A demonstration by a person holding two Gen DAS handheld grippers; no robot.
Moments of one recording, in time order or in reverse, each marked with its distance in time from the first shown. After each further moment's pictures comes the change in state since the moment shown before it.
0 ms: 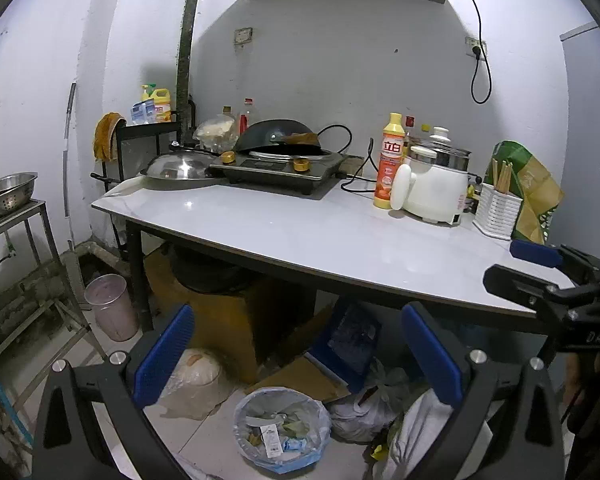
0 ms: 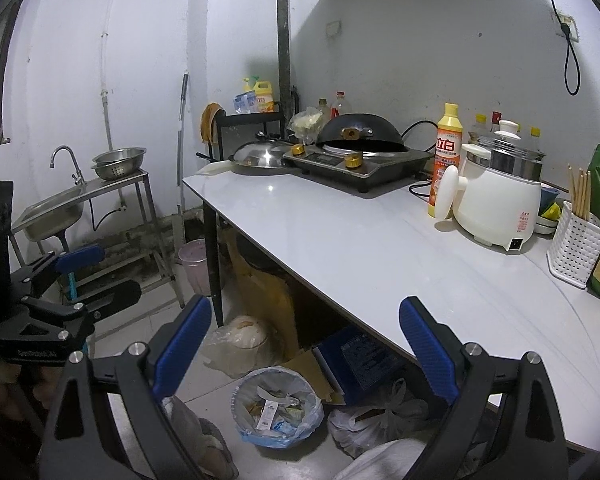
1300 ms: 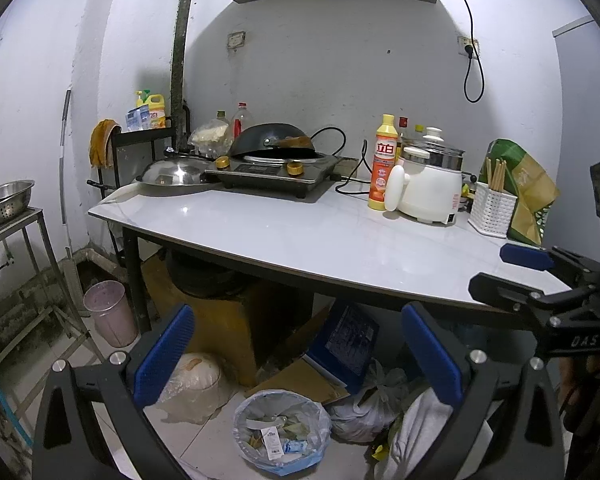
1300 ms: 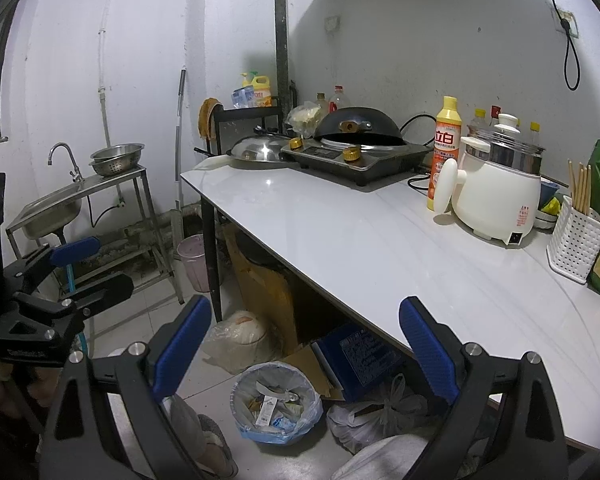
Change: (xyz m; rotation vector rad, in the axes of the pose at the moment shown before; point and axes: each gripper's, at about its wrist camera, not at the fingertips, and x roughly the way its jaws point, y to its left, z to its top) left arm -0.006 0.000 0.004 0.019 -0.010 -0.012; right arm 0.002 0.001 -0.003 0.001 0.018 -0.002
